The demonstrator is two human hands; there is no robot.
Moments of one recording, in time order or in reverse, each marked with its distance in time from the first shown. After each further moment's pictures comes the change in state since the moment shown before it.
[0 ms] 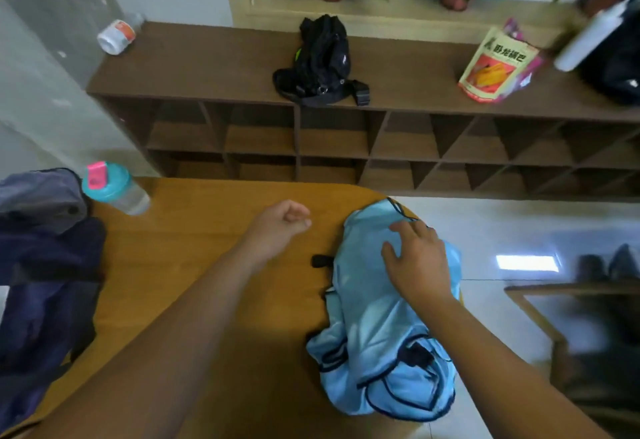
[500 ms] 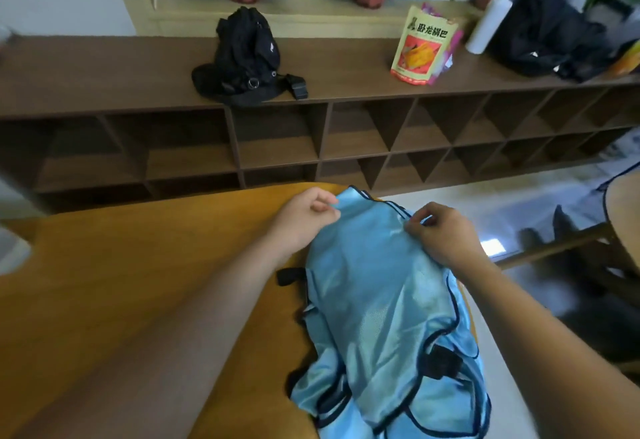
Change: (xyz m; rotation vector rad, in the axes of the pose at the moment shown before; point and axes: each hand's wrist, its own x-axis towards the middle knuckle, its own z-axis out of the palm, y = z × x) left_hand 0.087 -0.010 0.111 0.008 -0.204 0.257; right_hand 0.028 0.096 0.030 0.211 -0.017 0.455
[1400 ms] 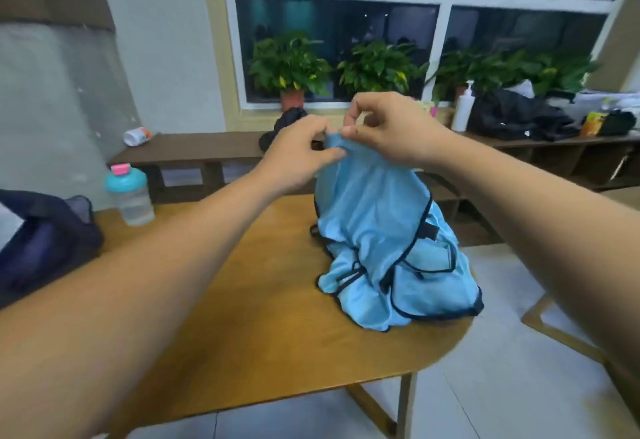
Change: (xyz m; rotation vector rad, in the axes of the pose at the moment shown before) left_hand -0.259 0.035 -0.009 0.533 0.389 0.852; right_hand -0.272 -0.060 -0.068 0.042 0.228 -1.061
